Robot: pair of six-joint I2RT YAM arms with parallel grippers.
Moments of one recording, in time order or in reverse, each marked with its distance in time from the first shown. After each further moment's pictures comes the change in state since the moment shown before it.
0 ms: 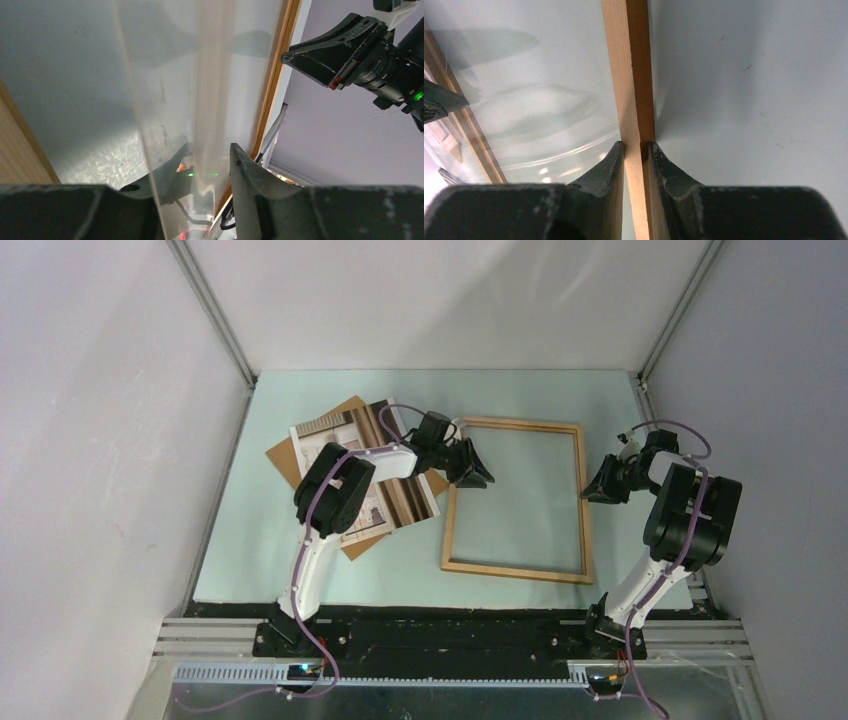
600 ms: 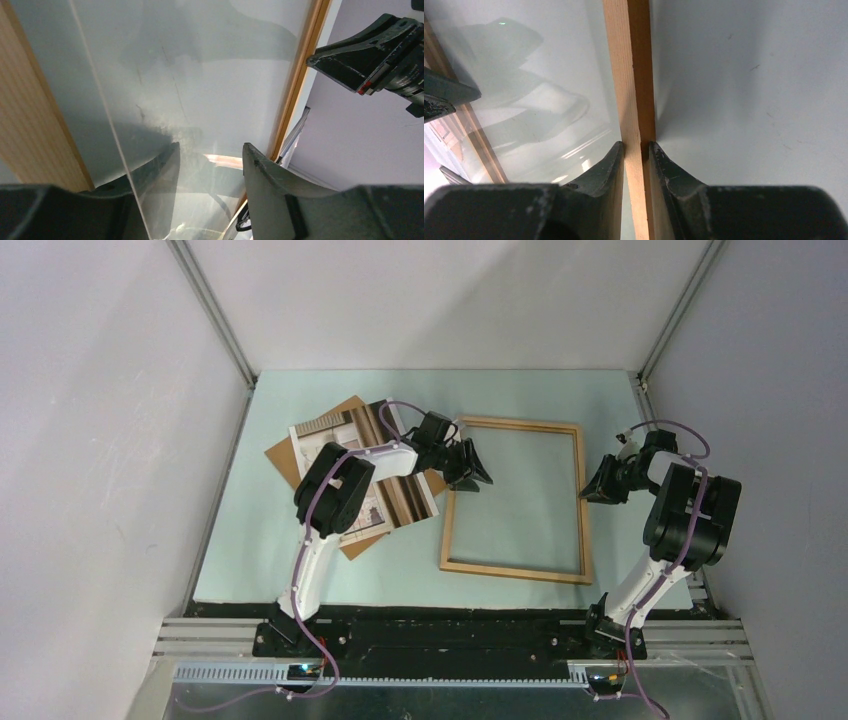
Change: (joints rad) left arm 0.000 0.000 0.027 -0.108 -0.055 0.084; right arm 0.006 0.000 0.000 -0.004 -0.004 0.001
